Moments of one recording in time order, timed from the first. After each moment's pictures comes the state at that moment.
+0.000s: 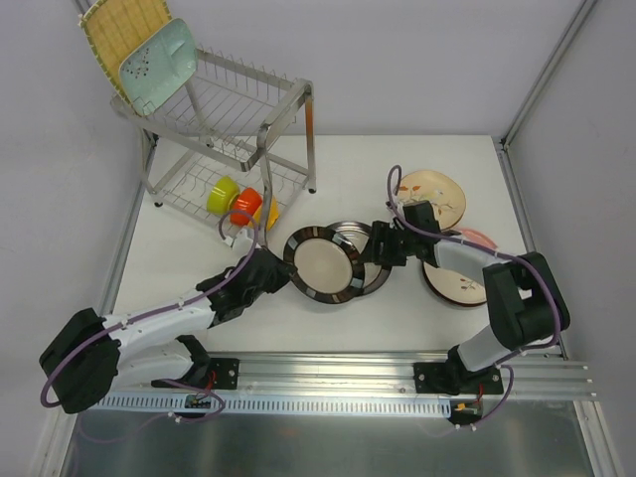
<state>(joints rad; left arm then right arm) -0.83 1.09 0.46 0.02 -0.34 -1.24 0.37 1.57 0.78 -0.12 -0.44 0.42</state>
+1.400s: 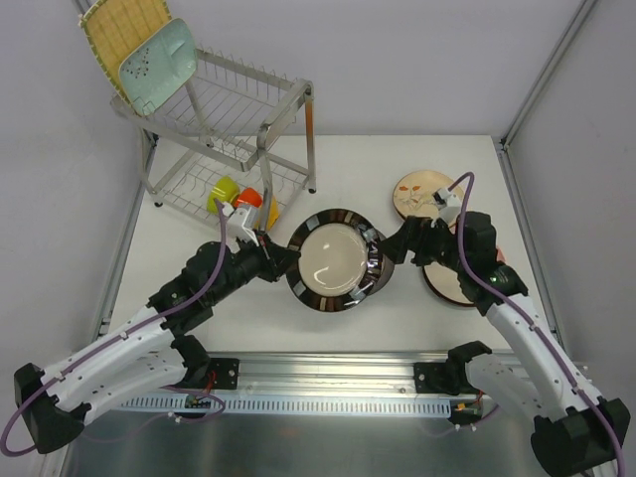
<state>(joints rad) -0.82 0.70 0.59 -0.07 -0.07 -0.64 0.34 0.85 0.71 -0.31 -0.38 0.45</state>
